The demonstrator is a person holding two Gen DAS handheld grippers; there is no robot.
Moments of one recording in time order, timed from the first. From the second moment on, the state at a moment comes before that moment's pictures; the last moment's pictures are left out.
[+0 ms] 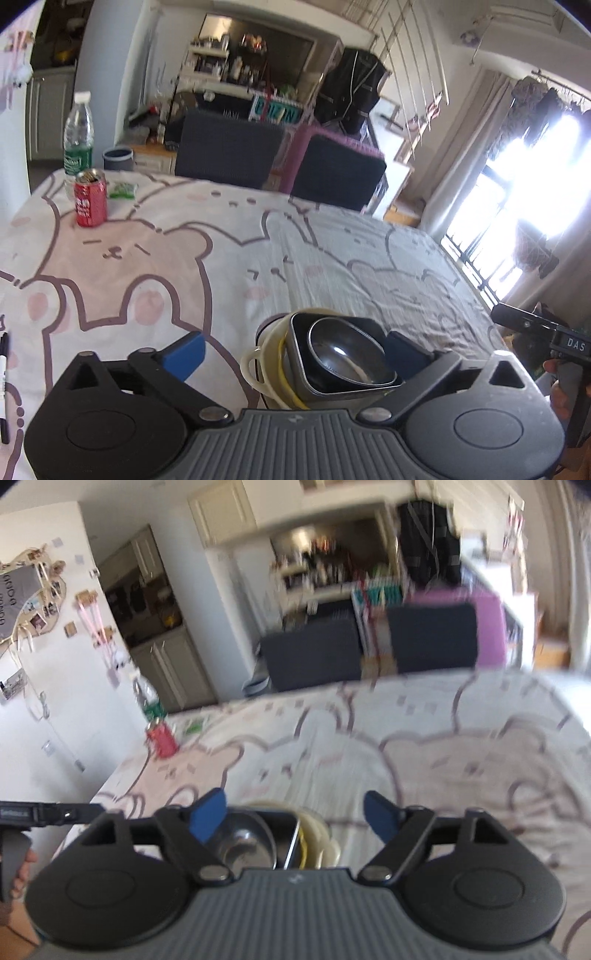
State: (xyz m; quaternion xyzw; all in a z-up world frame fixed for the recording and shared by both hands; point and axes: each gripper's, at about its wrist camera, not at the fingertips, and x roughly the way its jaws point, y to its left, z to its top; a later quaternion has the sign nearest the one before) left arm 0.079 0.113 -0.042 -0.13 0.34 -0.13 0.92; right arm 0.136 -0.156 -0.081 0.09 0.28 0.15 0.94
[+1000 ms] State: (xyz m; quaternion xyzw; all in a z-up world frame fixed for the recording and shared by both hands) left arm -0.027 0.078 -0.065 -0.04 0.25 -0.08 0.96; right arm 0.014 -0.147 -0.123 0.06 0.18 0.09 0.98
